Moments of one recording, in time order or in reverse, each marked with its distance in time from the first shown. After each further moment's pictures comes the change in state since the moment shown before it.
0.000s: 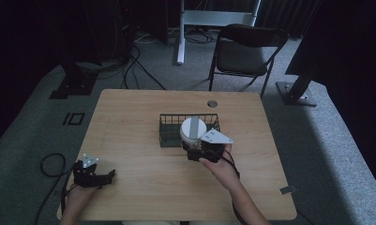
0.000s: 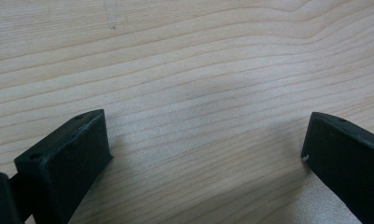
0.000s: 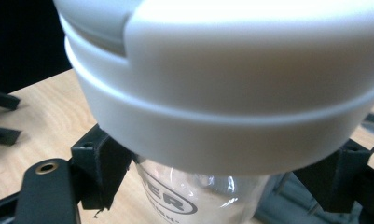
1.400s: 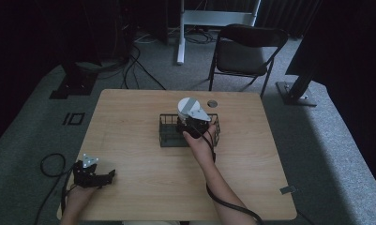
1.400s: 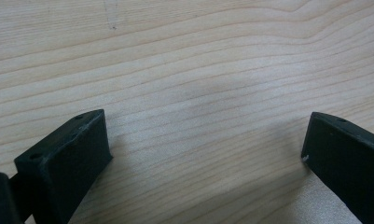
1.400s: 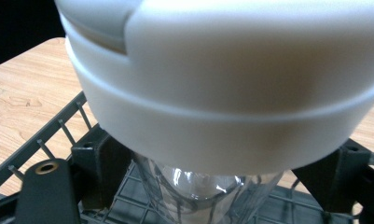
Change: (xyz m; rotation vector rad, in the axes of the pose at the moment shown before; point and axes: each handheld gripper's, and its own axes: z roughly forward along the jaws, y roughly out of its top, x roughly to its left) left arm 0.000 0.000 0.000 0.001 0.000 0.001; right arm -0.012 0.027 0.090 0.067 -0.350 0.119
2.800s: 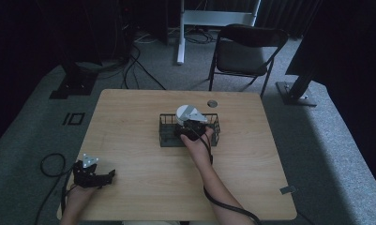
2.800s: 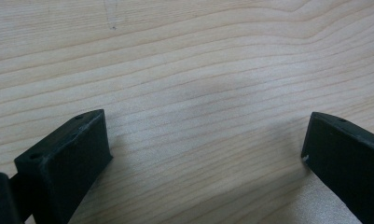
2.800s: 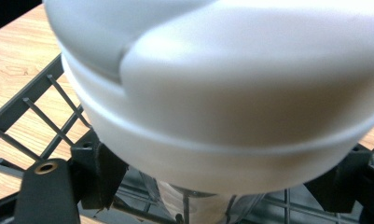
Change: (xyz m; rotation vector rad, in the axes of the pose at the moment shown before) left arm 0.000 0.000 0.000 0.000 0.000 0.000; right arm 0.004 -0.017 0.014 0.139 0.026 0.065
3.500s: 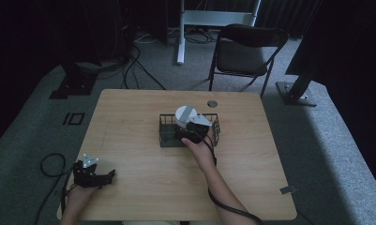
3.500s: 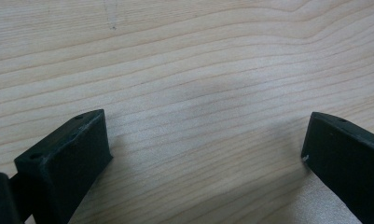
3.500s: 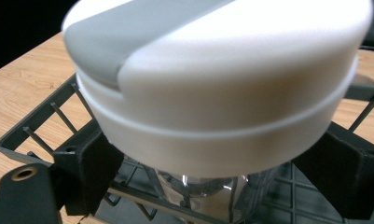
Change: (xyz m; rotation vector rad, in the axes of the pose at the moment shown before) left arm 0.000 0.000 0.000 0.000 0.000 0.001; right arm -0.006 -0.008 -0.007 -0.094 0.066 0.002
